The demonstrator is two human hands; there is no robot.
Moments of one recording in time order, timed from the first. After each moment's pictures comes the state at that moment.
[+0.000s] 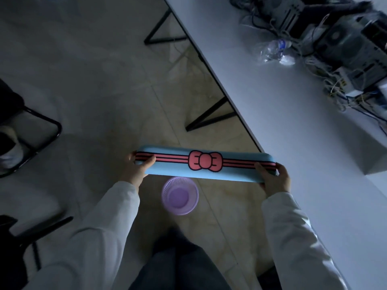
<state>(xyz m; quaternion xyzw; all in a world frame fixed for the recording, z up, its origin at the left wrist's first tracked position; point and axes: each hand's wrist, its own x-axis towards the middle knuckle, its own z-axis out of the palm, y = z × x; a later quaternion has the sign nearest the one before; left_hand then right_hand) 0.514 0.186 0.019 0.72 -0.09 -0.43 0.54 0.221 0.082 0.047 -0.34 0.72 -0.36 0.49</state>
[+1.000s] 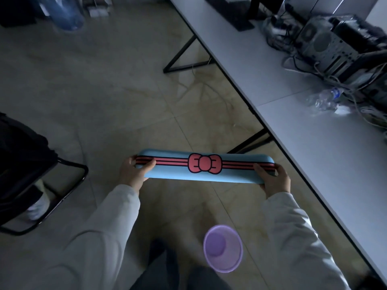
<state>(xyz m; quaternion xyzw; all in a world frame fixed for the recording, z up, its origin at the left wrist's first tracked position) 0.840 0.052 0.034 0.70 -0.09 -0.44 0.56 0.541 -0.054 0.061 -0.37 0.72 -0.35 0.46</state>
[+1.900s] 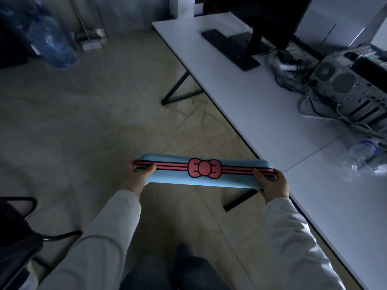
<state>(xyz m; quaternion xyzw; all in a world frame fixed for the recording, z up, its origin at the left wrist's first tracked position) 0.990 -0.230 0.038 0.70 -0.11 -0.44 0.55 0.680 -0.315 0.057 -0.34 0.70 -0.38 0.49</state>
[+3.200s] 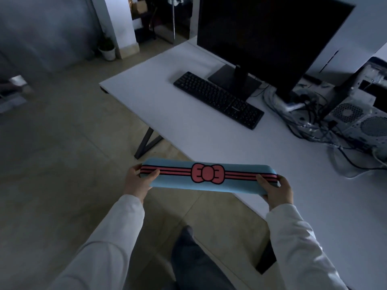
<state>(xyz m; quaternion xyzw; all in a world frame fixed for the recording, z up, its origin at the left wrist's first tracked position) 1.209 -0.732 0.037 0.67 -0.24 -0.54 0.44 0.894 -0.704 0.053 -0.18 0.74 -0.49 0.42</state>
